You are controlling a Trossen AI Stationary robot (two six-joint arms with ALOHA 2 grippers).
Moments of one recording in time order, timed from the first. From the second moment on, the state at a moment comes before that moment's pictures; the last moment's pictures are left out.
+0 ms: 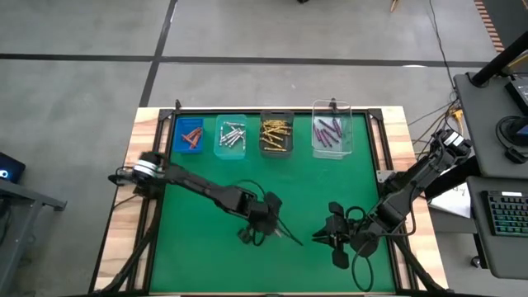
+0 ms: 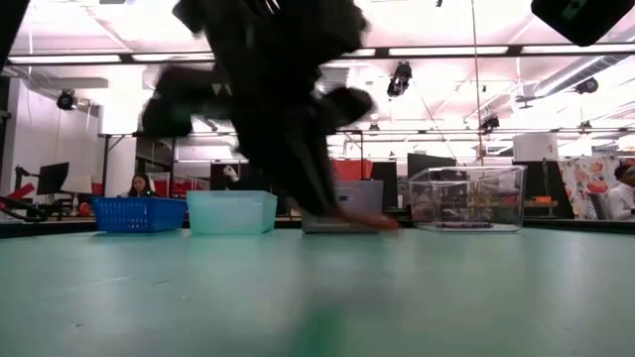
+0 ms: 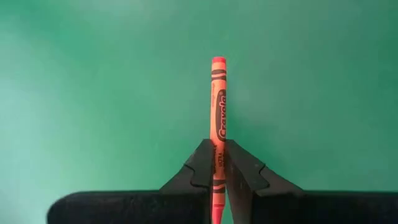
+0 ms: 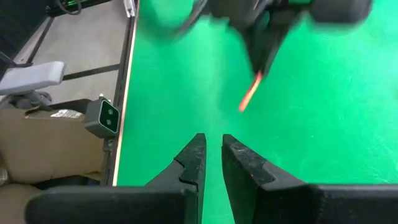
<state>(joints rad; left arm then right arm) -0.28 2.00 1.36 -0.41 0.03 0.48 0.75 1.34 0.90 -0.28 0.47 0.73</state>
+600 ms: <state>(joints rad) 0.14 1.40 1.00 -0.81 -0.33 0.03 0.75 1.34 0.90 -0.27 0.50 0.72</state>
